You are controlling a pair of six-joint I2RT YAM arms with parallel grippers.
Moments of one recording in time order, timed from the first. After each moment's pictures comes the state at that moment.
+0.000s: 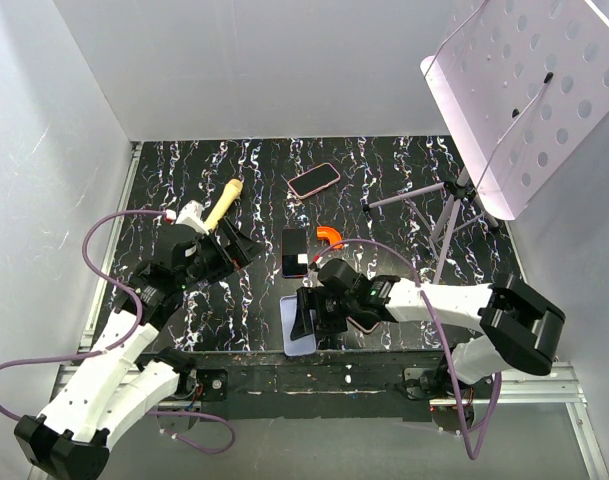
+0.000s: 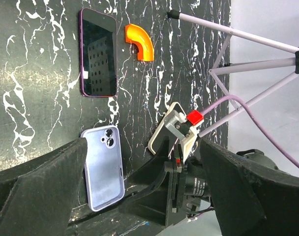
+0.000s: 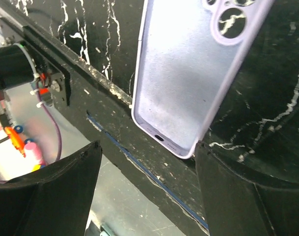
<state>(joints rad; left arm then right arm) -0.44 0.76 0.78 -0.51 0.13 -0.87 1.08 1.45 0.71 -0.13 -0.32 0.92</state>
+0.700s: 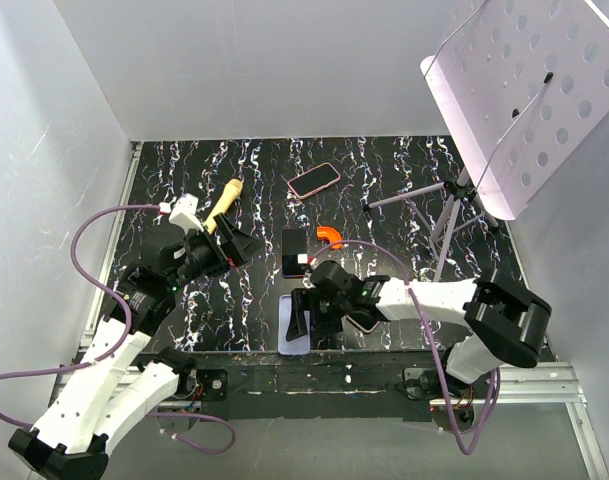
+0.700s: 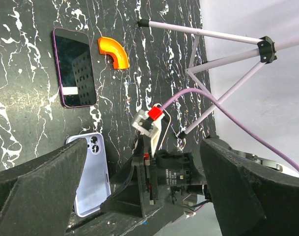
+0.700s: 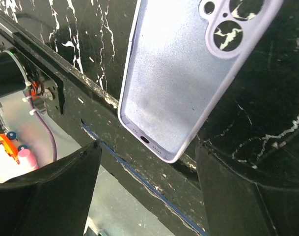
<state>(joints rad) -0.44 0.71 0.85 -0.50 0.18 -0.81 1.10 1.52 0.74 -0.13 -0.29 0.92</state>
